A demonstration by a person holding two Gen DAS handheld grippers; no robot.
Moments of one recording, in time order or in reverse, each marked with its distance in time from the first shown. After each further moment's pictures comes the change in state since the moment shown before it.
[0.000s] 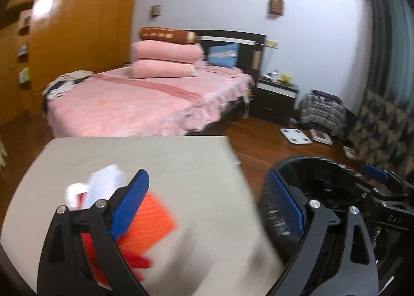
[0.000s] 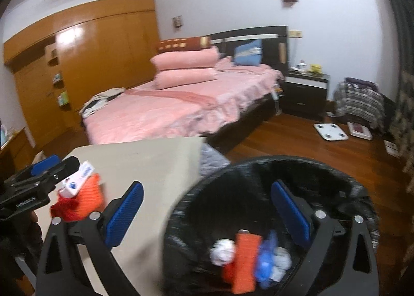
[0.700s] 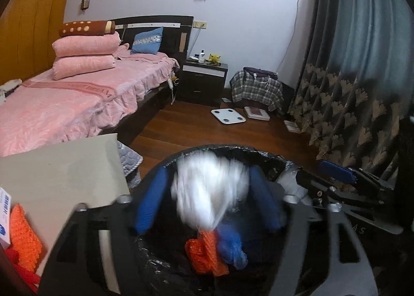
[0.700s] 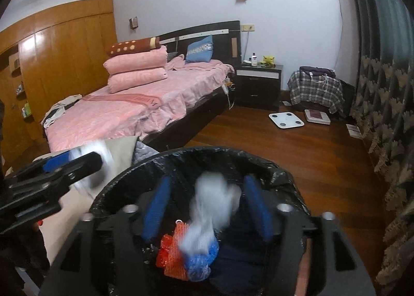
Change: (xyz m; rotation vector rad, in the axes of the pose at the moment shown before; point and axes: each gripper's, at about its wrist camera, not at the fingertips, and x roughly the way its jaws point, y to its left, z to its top) left arm 0.062 -0.172 -0.011 0.137 0.087 -0.389; right arm -0.030 -0.120 -0.015 0.113 0.007 -0.243
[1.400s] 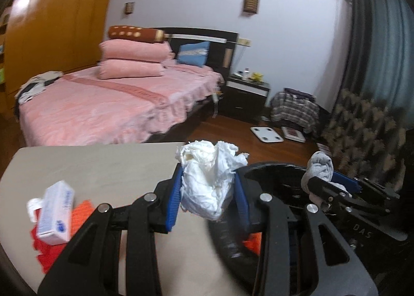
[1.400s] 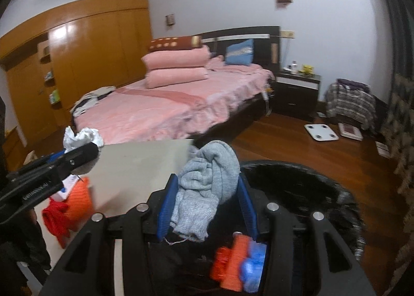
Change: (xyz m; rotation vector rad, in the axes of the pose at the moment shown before) left arm -0.071 0.078 0.014 -0.091 -0.079 0.183; right arm 0.000 0.099 0.018 -0.095 -0.005 0.151
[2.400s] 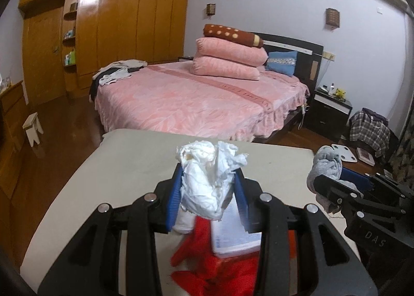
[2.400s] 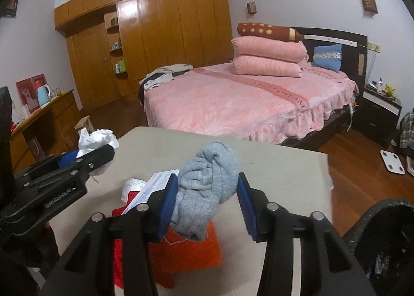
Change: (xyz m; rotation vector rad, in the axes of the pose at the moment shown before) left arm -0.074 0.207 -0.017 -0.156 -0.031 0.429; right arm 0.079 0.235 -0.003 -0.215 0.056 0.369
